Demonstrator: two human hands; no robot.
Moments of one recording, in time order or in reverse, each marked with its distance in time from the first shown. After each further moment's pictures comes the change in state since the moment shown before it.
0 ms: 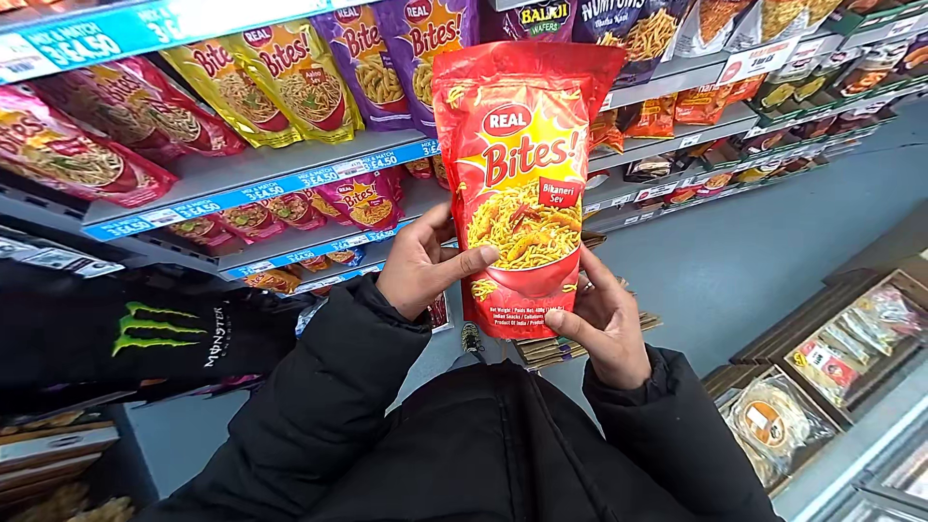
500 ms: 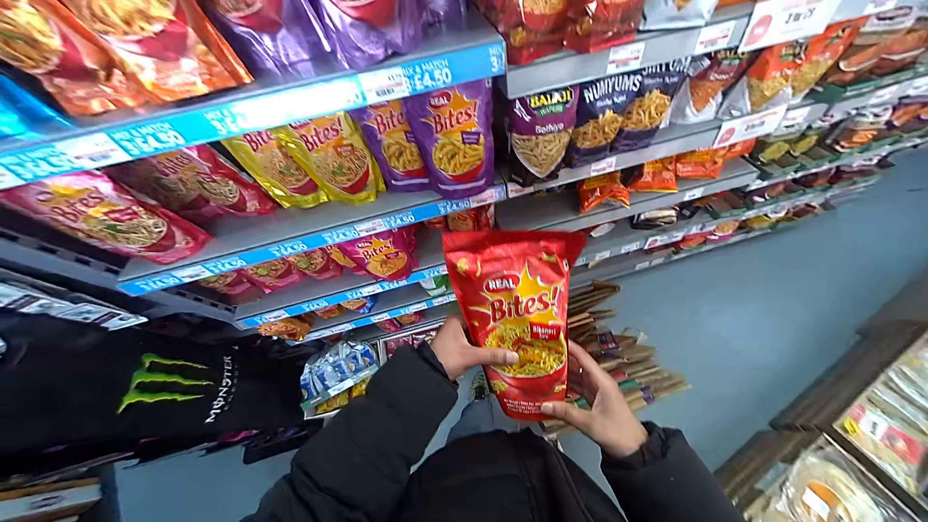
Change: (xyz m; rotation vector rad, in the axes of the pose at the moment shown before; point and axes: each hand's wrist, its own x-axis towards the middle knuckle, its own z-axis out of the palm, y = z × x) left_hand 0.011 -0.075 -0.018 -0.002 0.026 -0.372; right_hand 0.005 0.085 -0.022 -0.127 -0.033 0.235
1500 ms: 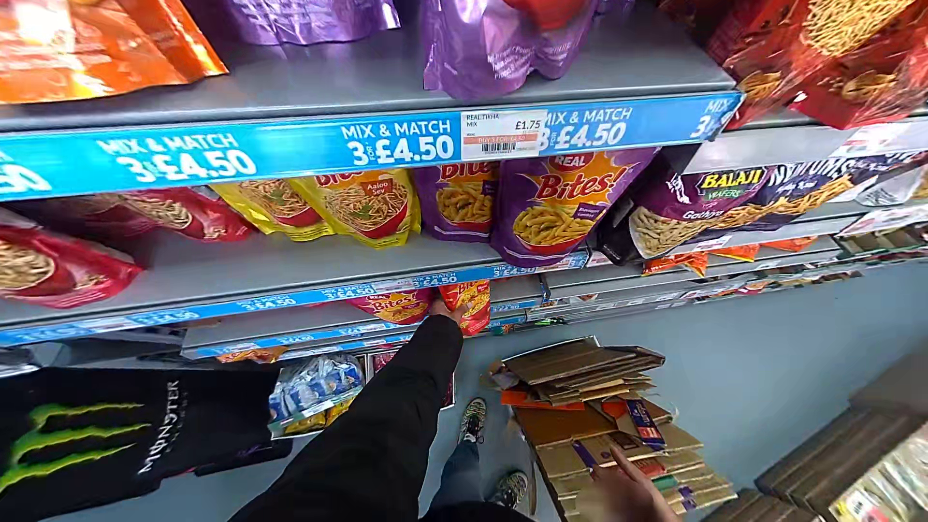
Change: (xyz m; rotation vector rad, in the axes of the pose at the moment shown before) left_hand 0.294 -0.190 -0.235 0.342 0.609 -0.431; right_hand 0.108 0.013 0.042 -0.170 0.097 0.399
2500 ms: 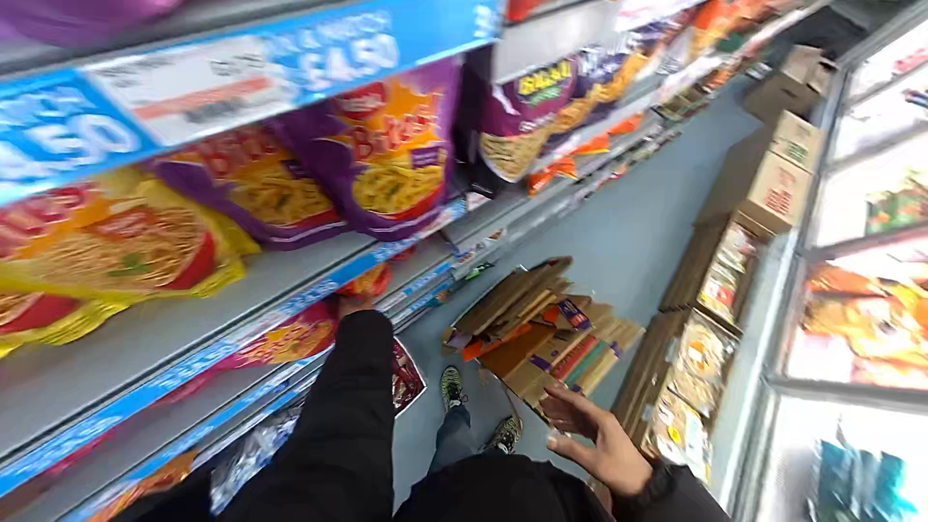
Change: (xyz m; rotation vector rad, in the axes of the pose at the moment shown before) left_hand 0.029 -0.007 0.030 0.194 0.078 0.098; right_hand -0.034 0.020 0.026 0.072 0.230 0.086
